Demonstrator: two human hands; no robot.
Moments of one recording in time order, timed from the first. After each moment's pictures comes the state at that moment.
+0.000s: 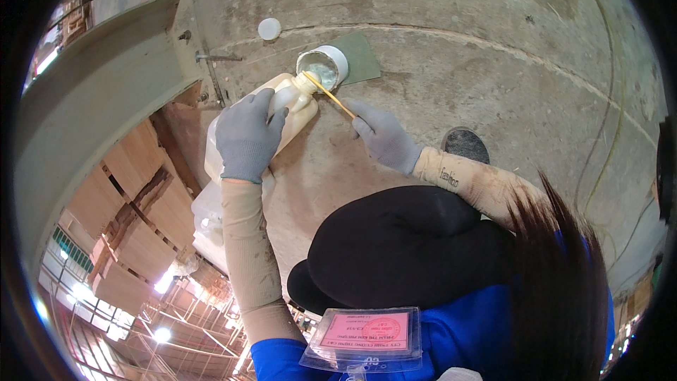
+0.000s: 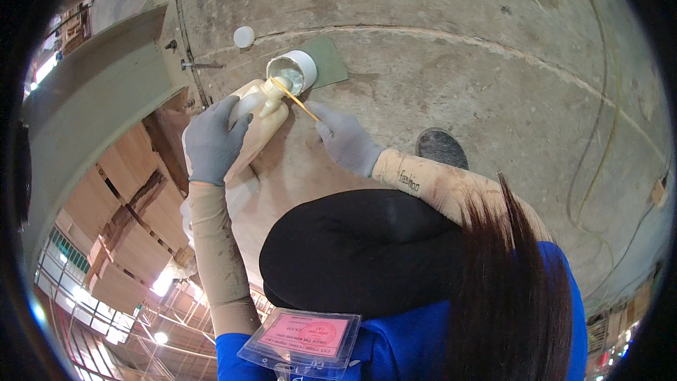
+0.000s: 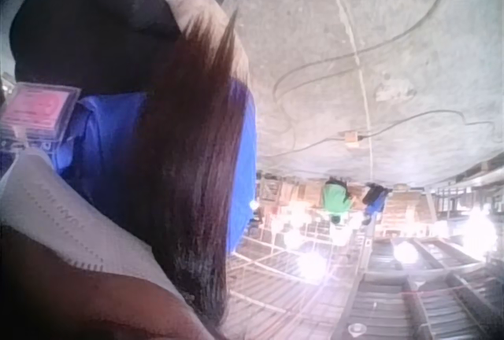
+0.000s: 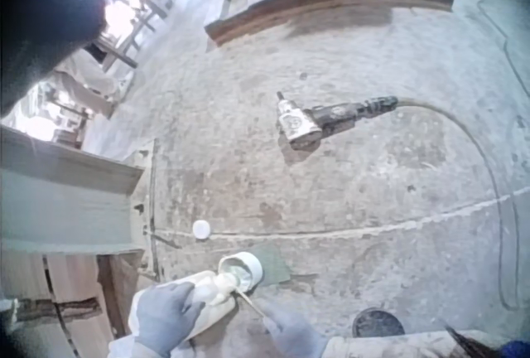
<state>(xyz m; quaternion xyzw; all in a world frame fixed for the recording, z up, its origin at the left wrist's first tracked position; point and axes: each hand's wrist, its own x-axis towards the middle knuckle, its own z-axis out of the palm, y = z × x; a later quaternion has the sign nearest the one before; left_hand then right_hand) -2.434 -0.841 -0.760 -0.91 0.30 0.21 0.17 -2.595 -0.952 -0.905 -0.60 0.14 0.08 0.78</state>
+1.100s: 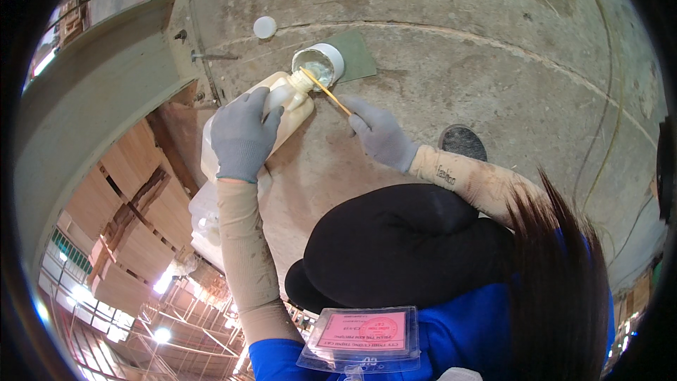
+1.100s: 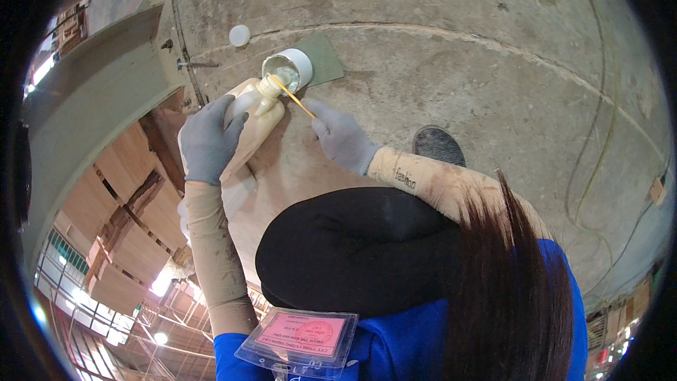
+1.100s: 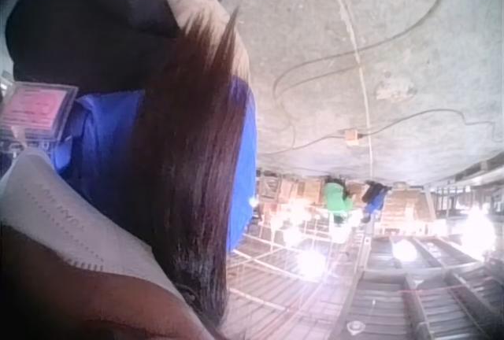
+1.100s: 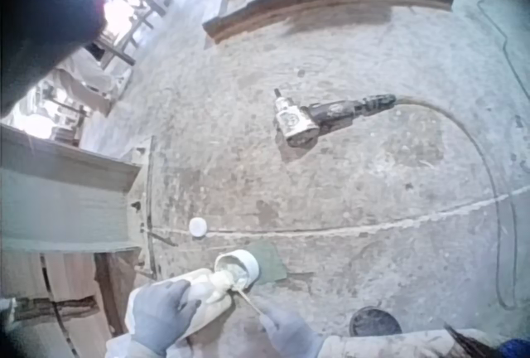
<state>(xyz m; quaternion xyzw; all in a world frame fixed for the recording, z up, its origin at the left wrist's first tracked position) -2.434 -0.841 -0.761 -0.92 0.30 0.21 0.17 -2.594 -0.950 -0.906 -0.58 0.16 0.08 0.79</state>
